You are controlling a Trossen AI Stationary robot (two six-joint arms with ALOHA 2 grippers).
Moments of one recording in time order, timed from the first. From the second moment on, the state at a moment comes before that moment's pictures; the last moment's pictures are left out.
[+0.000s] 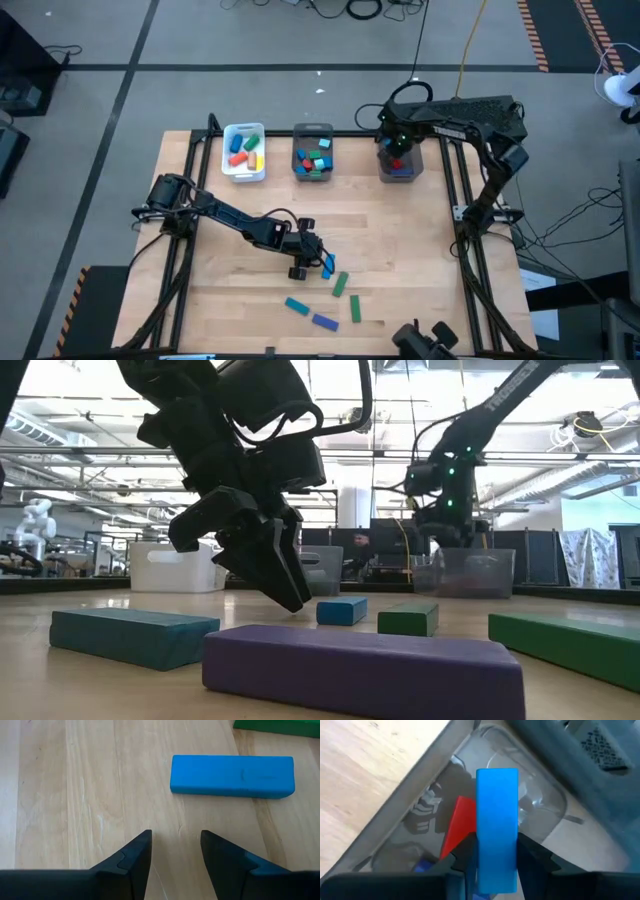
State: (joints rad) left arm -0.21 1.88 1.01 -0.09 -0.11 0.03; right arm -0.83 1.75 1.17 -0.78 0.16 0.02
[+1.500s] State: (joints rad) left arm -0.22 1.88 1.01 -0.07 -0.25 0.03; right arm -0.40 1.39 1.17 -0.90 0.12 -0.07
